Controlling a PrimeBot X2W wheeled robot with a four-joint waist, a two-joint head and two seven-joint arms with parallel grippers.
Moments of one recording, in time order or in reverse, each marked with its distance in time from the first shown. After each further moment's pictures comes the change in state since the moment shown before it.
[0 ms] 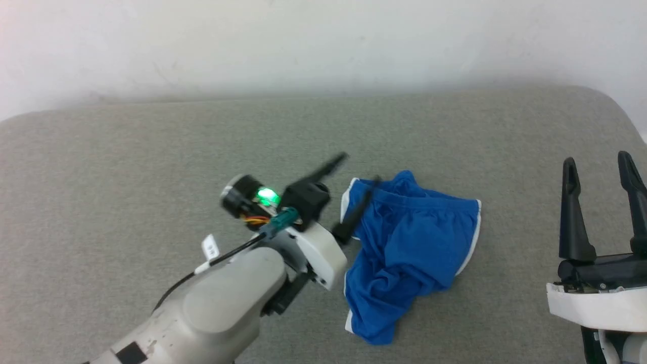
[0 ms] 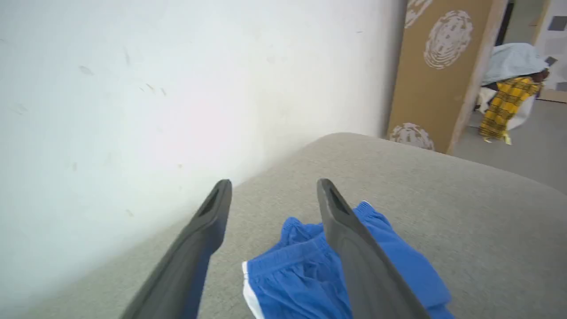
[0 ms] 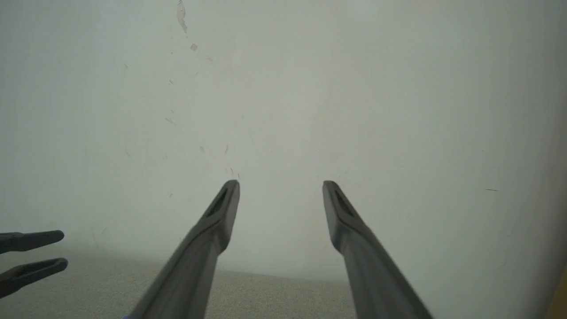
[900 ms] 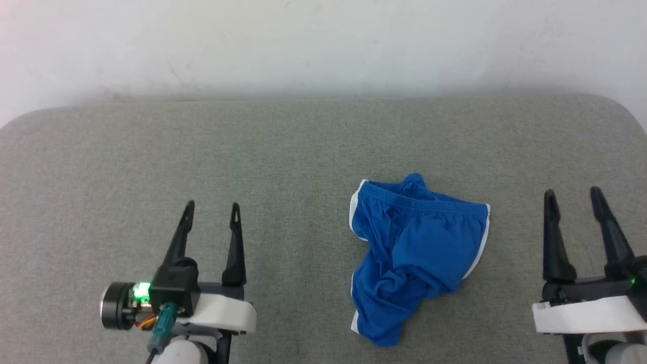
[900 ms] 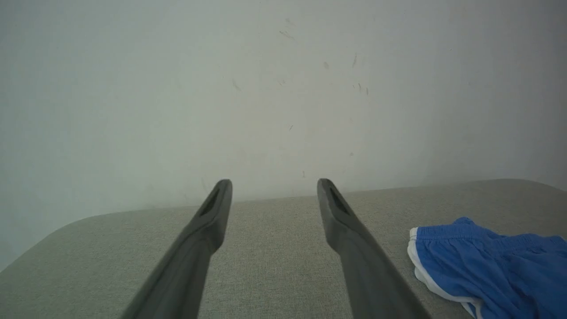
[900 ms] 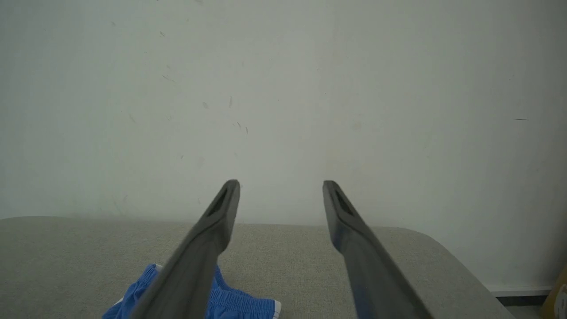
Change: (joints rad) left arm 0.657 -0.117 0.810 -0.332 0.508 0.142 -0.019; right arm 0.030 0.000 -0.001 0.144 0.082 0.000 0.000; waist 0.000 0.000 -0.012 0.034
